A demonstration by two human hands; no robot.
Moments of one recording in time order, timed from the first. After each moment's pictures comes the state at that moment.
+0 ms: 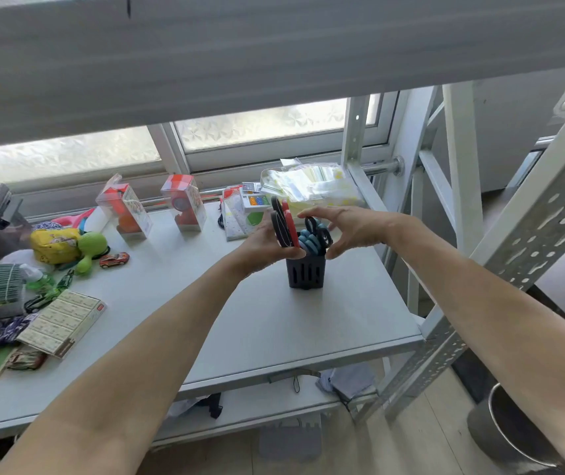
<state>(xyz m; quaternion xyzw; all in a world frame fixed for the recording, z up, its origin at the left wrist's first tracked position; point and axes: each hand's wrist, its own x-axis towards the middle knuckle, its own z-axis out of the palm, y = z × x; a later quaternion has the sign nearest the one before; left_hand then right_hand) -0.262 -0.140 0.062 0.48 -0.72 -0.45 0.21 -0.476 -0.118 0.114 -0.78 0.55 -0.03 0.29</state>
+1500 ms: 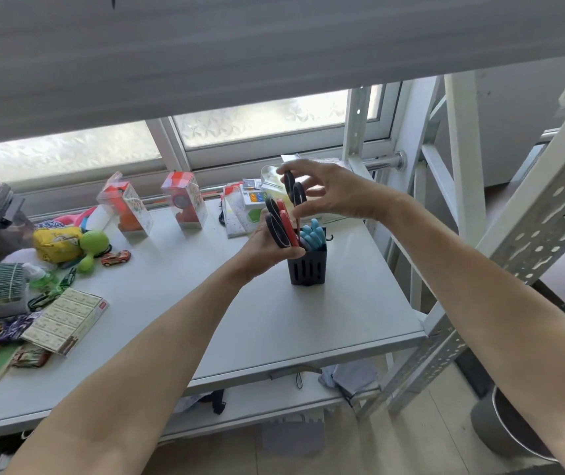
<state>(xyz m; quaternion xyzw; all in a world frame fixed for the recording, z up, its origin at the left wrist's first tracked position) -0.263 -0.125 0.059 0.45 -0.72 -0.46 0.26 -0.452 -0.117 0.159 -0.78 0.44 -0.25 0.37</state>
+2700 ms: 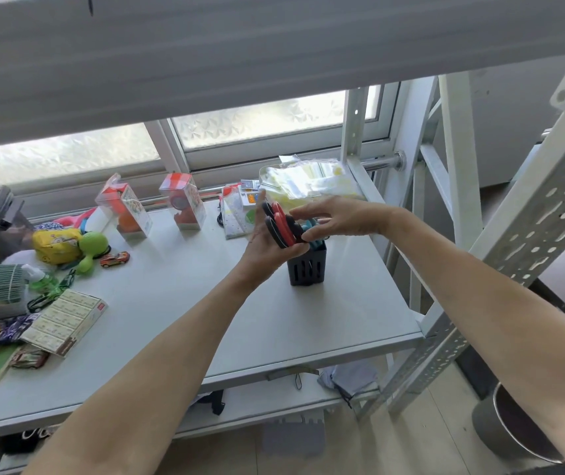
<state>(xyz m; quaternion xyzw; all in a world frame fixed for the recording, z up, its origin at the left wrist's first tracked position) -0.277 -0.108 0.062 0.43 -0.67 -0.47 0.38 -0.467 -0.111 0.134 -0.78 0.49 -0.10 0.38</state>
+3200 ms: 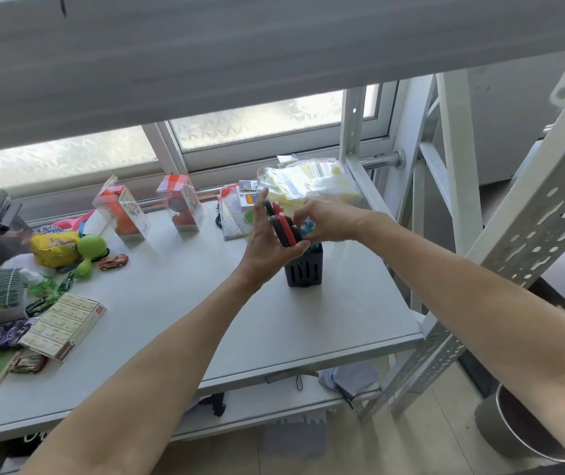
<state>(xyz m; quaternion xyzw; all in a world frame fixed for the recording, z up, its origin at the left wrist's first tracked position) -0.284 -0.115 0.058 0.44 -0.70 -0.39 0.41 -0.447 -0.128 0.118 -0.82 0.55 -0.04 0.16</state>
